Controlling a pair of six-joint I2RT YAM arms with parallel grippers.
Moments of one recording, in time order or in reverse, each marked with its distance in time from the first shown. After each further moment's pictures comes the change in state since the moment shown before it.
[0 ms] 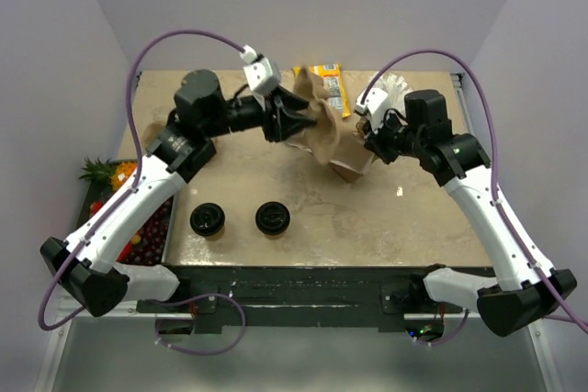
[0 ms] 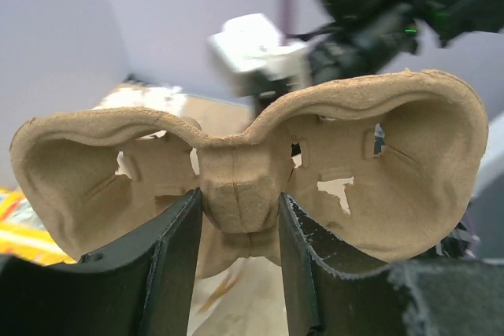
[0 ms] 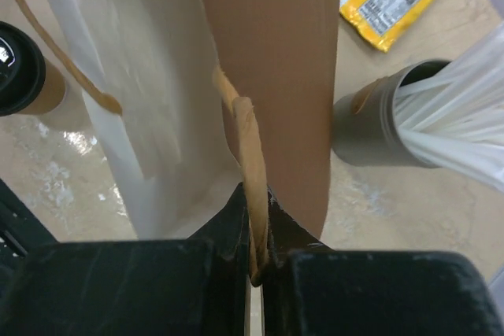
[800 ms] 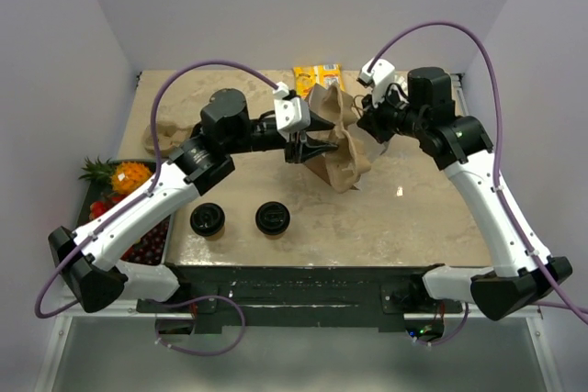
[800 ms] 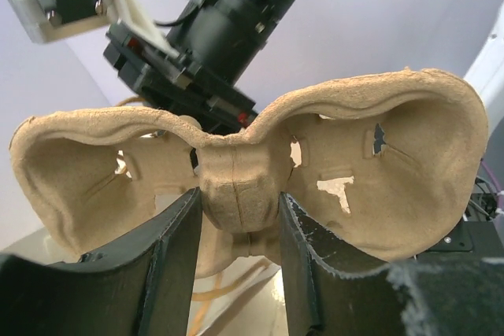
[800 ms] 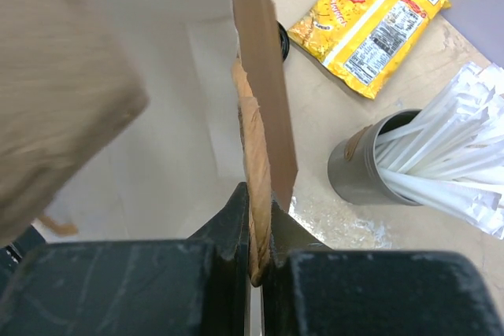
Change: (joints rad) left arm -0.190 -0.004 -0.083 0.079 0.006 0.221; right arm 0.003 0.095 0.171 0.030 -0.026 0.164
